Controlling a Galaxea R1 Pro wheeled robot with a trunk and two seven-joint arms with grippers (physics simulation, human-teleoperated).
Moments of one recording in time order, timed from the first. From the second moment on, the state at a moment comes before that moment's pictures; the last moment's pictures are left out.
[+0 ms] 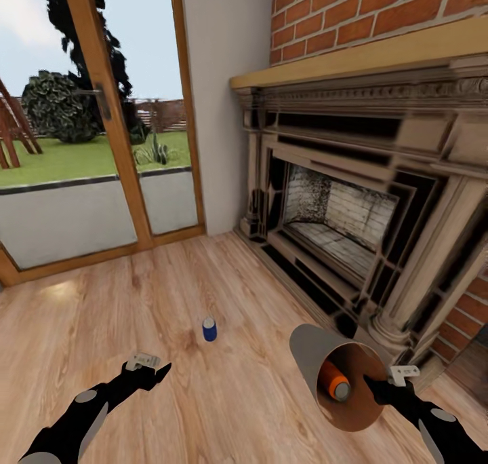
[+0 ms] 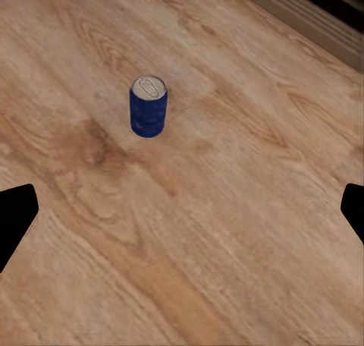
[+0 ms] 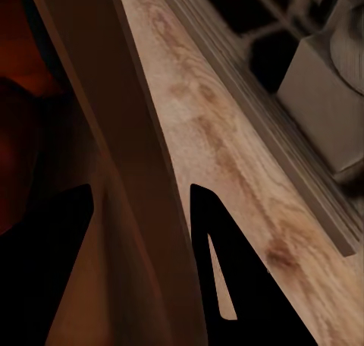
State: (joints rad) left arm -0.48 0.18 0.09 -0.55 -0.03 -0.08 -0.50; right arm -0.45 -0.25 -0.33 -0.50 0.16 -0.06 0.40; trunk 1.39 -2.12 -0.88
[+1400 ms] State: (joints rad) left arm -0.48 0.18 0.09 -0.54 -0.03 -0.08 -0.51; right arm -0.45 -0.25 -0.35 -0.51 0.15 -0.11 0.40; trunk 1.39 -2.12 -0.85
